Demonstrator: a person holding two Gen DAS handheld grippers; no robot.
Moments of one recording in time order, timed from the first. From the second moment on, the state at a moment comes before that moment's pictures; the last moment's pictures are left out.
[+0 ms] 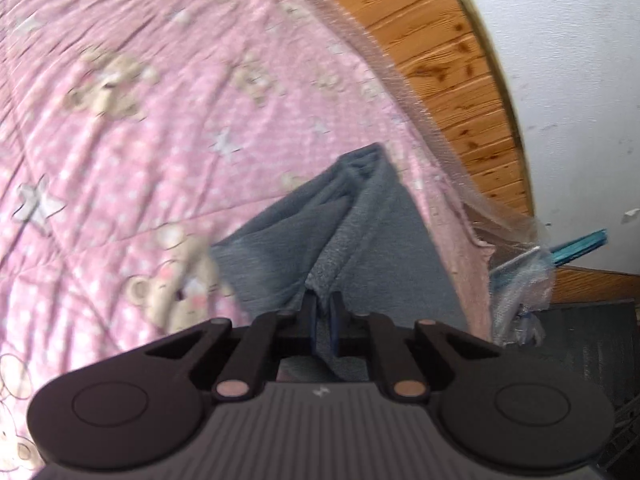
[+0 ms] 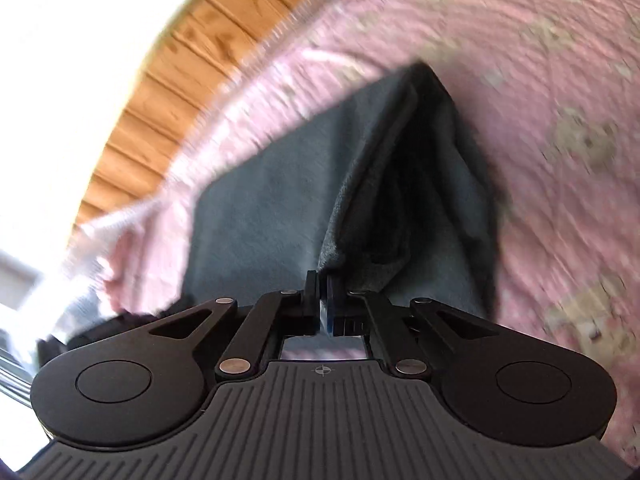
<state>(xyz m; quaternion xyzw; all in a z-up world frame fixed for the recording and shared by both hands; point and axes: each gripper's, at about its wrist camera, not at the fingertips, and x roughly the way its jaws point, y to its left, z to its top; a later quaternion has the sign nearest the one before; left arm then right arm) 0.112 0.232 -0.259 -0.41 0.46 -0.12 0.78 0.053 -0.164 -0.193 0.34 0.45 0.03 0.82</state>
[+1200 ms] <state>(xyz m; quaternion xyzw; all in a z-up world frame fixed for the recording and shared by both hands) 0.254 0.188 -0.232 -0.22 0.49 -0.19 0.82 0.159 -0.141 -0.193 0.06 0.44 0.06 0.90</state>
